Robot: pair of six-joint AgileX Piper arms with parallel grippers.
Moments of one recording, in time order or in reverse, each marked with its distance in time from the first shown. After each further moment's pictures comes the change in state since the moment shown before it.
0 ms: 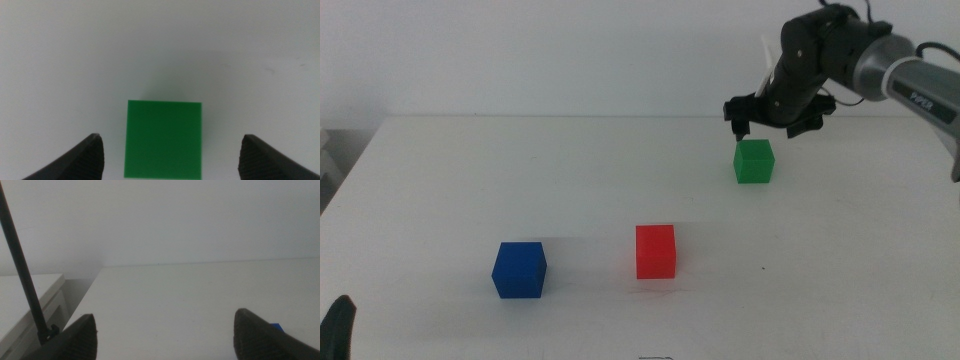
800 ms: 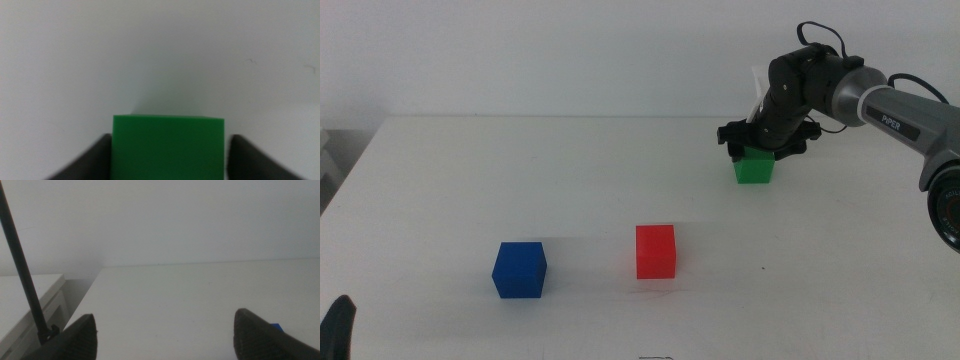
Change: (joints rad) left arm 0.000 0.000 0.000 0.000 0.000 0.000; right arm -0.010 0.106 0.000 0.018 -0.085 0.000
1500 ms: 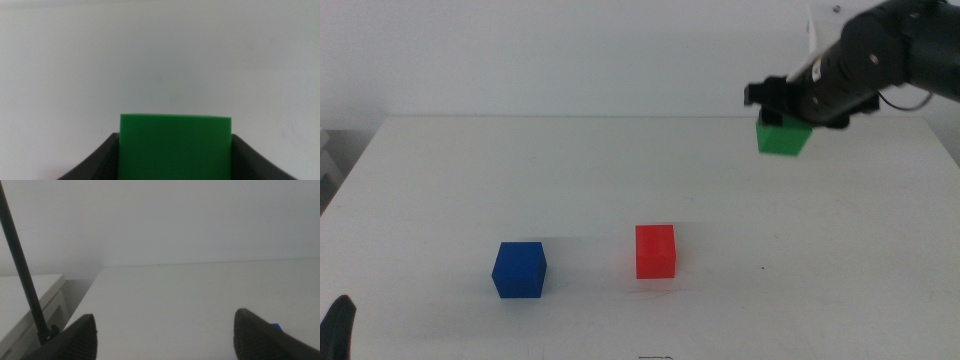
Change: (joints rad) left arm 0.000 0.000 0.000 0.000 0.000 0.000; right arm 0.065 -0.547 0.505 -0.078 -0.158 0.194
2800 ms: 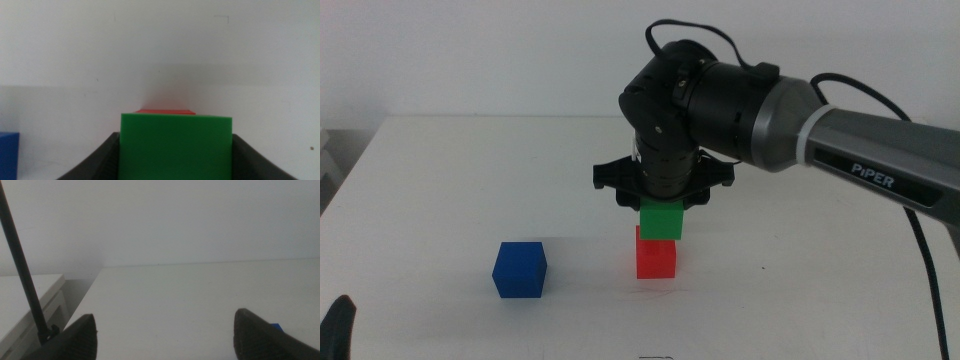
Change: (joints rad) left arm 0.000 0.000 0.000 0.000 0.000 0.000; right arm 0.431 0.234 -0.290 -0.087 0.407 0.362
